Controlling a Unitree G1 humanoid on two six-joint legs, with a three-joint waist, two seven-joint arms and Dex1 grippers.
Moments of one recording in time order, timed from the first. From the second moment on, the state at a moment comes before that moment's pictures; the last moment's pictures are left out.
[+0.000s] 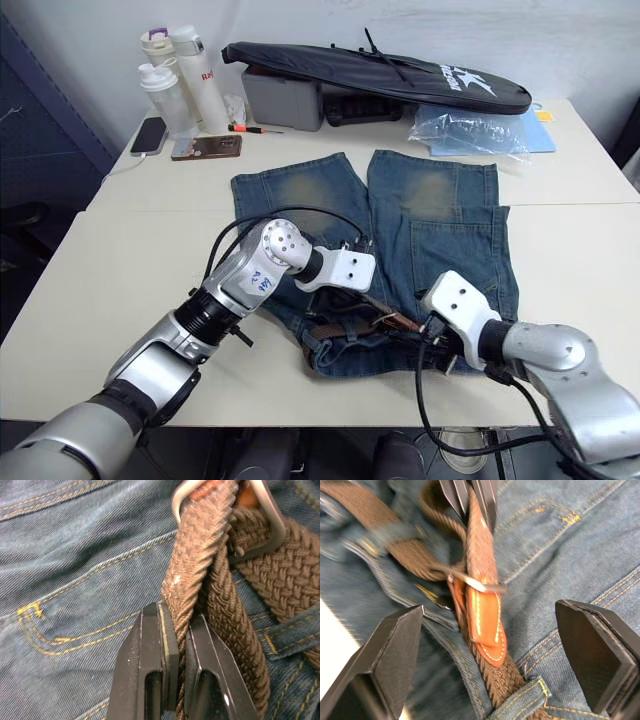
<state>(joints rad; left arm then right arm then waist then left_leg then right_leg) -0.91 0.24 -0.57 0.20 0.33 0.37 -1.18 0.02 -0.78 -0.20 -0.80 0.39 0.97 0.82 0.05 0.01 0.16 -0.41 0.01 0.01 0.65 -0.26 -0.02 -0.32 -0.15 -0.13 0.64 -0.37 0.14</state>
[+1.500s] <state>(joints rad) -0.93 0.56 -0.30 -0.12 -0.19 0.98 -1.39 -0.01 -1.03 -0.25 -0.80 0.56 0.98 0.81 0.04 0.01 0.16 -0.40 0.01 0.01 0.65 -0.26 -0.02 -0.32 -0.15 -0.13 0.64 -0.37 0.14</state>
